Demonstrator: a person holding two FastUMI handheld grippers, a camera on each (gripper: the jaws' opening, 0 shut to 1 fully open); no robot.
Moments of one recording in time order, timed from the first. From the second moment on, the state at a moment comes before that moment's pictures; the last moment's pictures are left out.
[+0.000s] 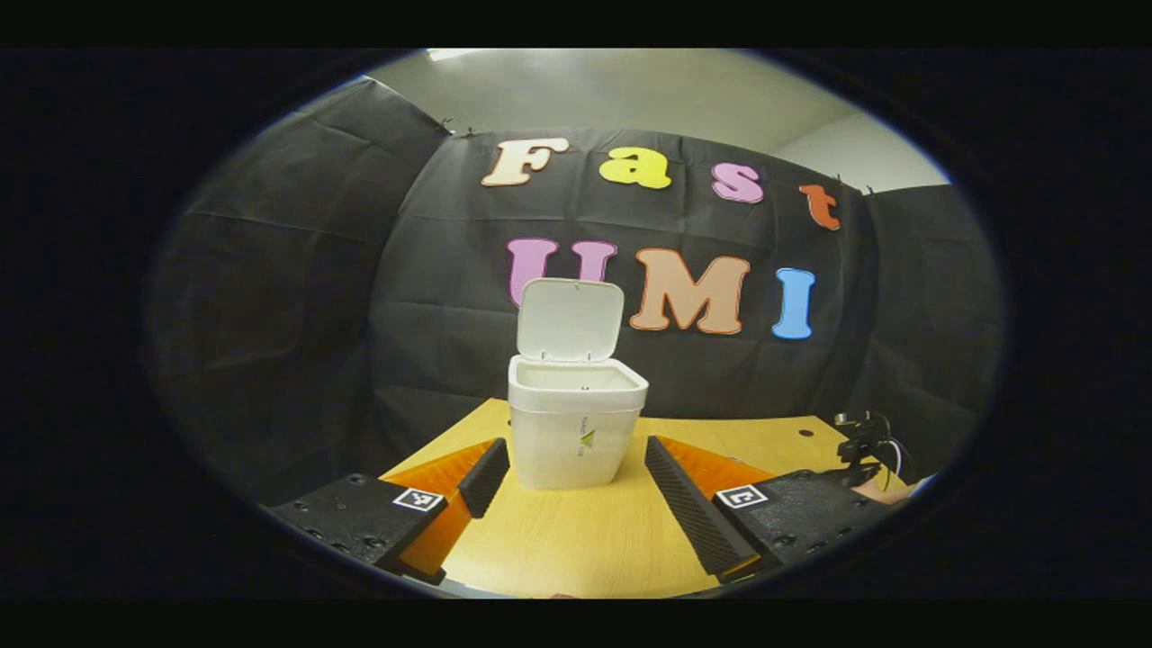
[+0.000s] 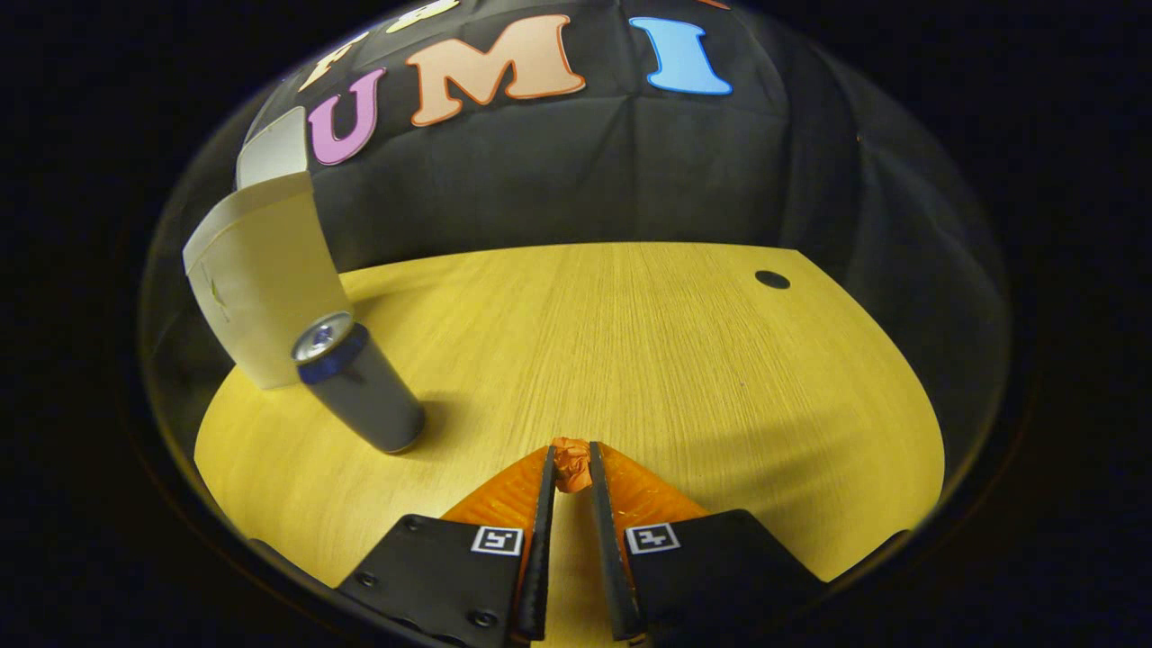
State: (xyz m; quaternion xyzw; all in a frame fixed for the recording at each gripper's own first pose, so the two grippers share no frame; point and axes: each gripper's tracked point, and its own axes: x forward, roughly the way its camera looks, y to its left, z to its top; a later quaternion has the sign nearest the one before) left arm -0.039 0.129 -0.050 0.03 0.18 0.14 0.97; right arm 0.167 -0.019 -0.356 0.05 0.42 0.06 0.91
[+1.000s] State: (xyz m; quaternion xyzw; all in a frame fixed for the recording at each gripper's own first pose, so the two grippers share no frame) left arm -0.132 0.254 -0.025 0.03 0.18 0.25 0.95; right arm 0.309 0.373 -0.086 0.02 0.24 0.29 0.92
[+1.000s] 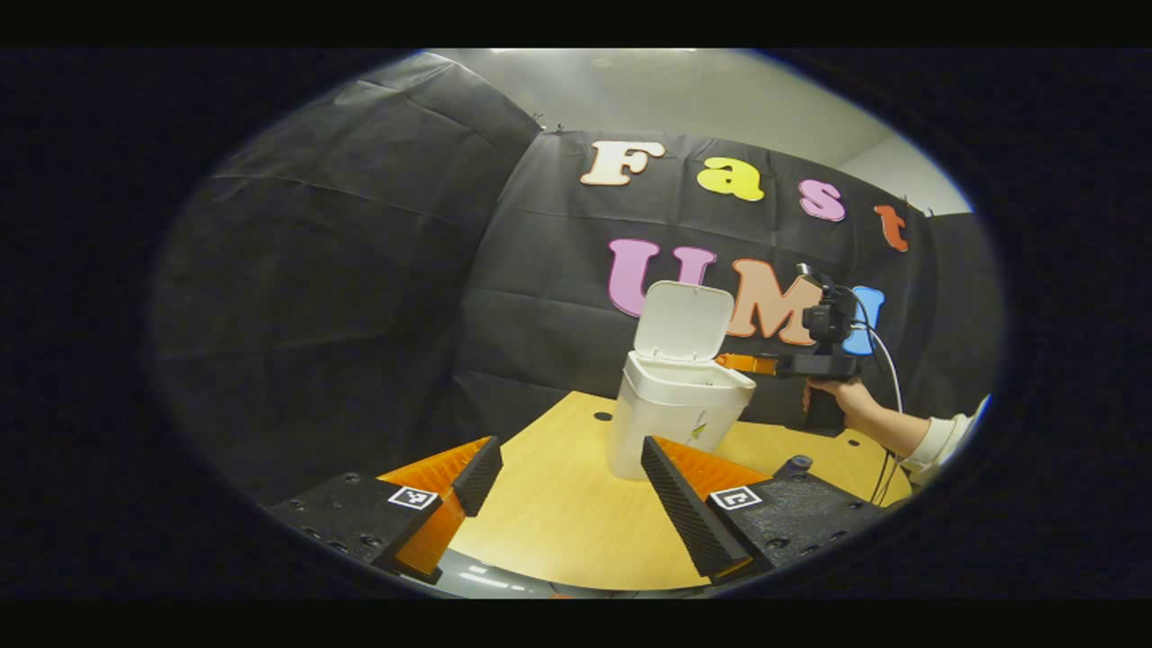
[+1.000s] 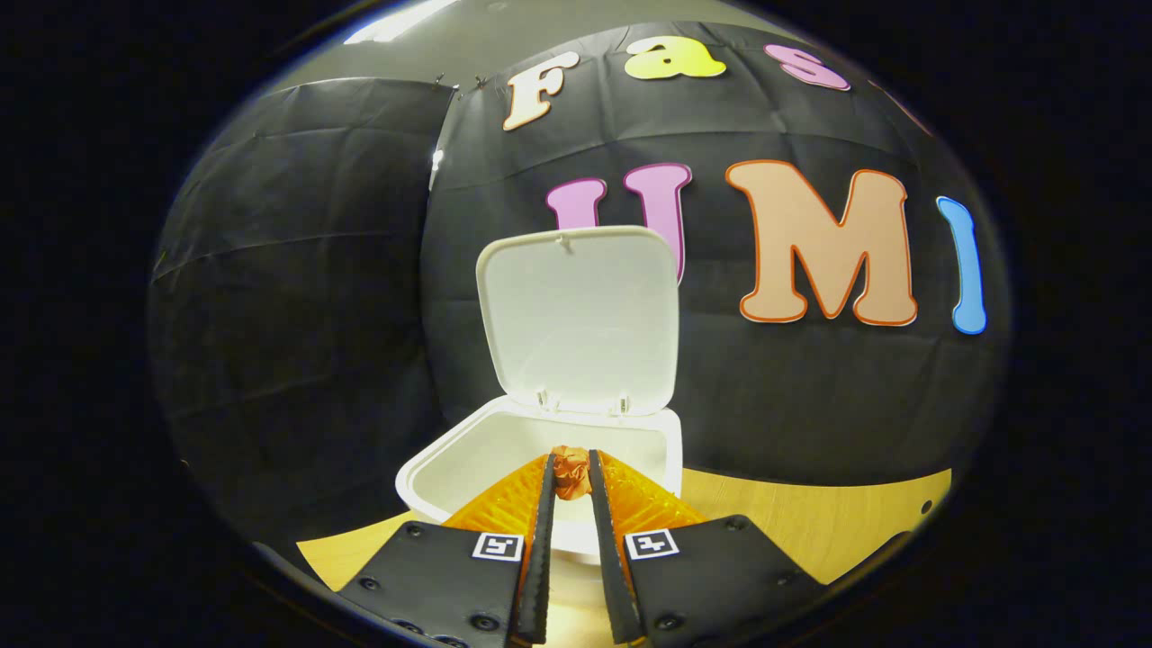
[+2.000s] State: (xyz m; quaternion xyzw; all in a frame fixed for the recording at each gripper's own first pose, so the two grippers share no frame) left arm 0.073 -0.009 -0.174 0.08 0.12 -0.03 0.99; right arm 0.210 -0.010 -0.053 0.03 0.16 0.08 0.98
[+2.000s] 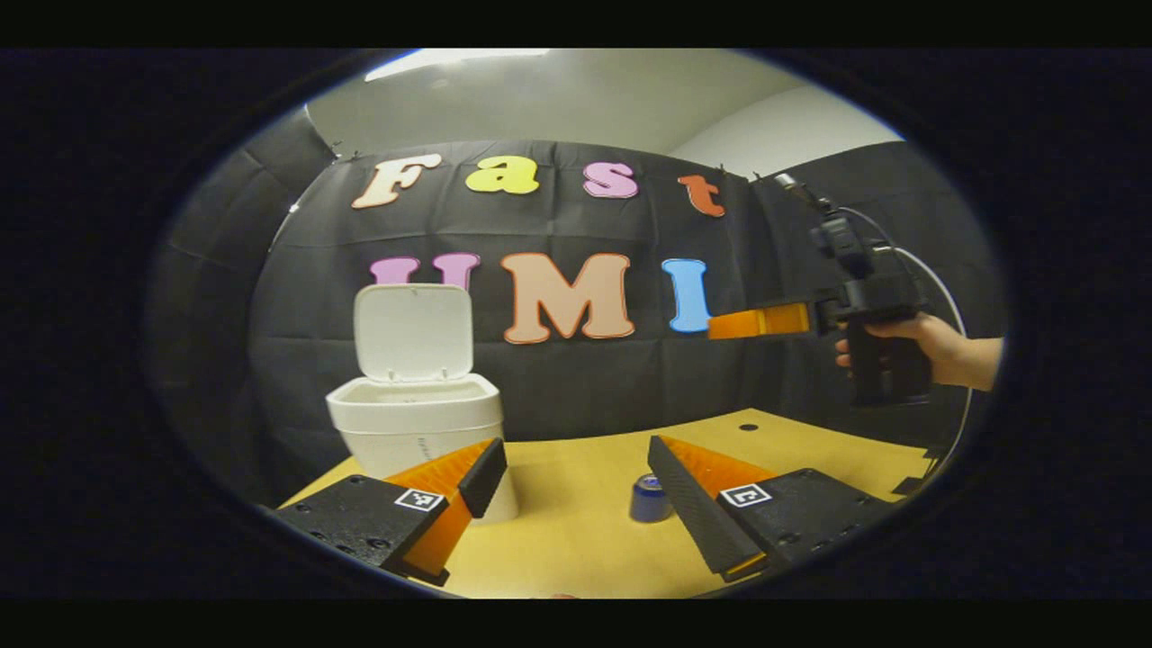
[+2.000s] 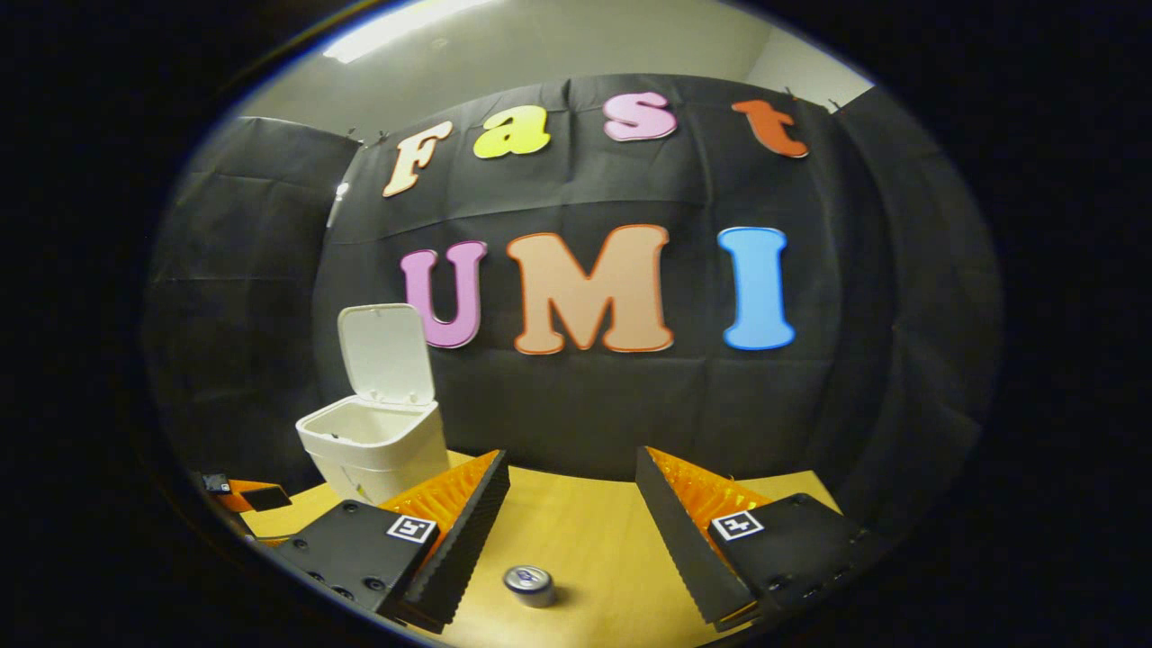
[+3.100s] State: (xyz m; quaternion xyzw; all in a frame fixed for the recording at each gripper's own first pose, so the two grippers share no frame) left arm 0.148 -0.051 -0.423 0.03 0.31 -0.01 0.95; right arm 0.031 -0.194 -0.041 0.00 0.14 -0.13 0.98
